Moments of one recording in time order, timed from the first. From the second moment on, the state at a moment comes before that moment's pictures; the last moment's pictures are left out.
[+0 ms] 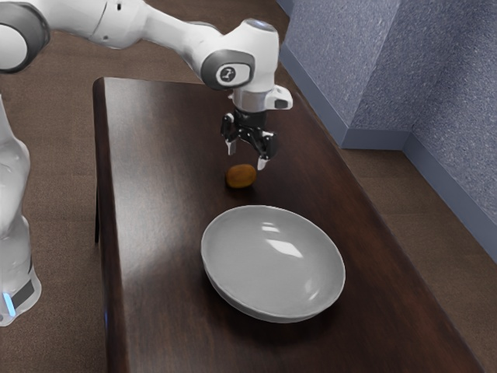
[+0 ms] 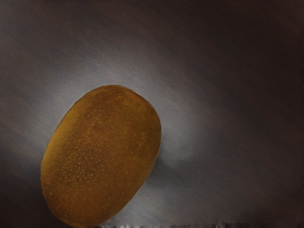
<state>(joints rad) -0.09 -0.14 0.23 -2.06 -0.06 2.03 -0.48</state>
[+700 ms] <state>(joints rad) -0.06 -0.13 0.24 -2.18 0.05 2.19 -0.11</state>
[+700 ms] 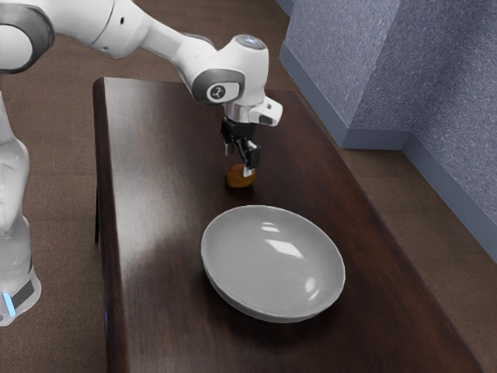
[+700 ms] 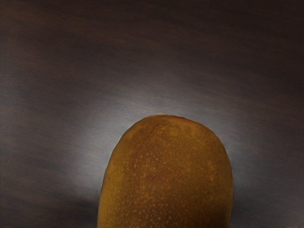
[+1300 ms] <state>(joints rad) -0.06 -0.04 0.24 -2.17 0.04 2.25 -0.01</state>
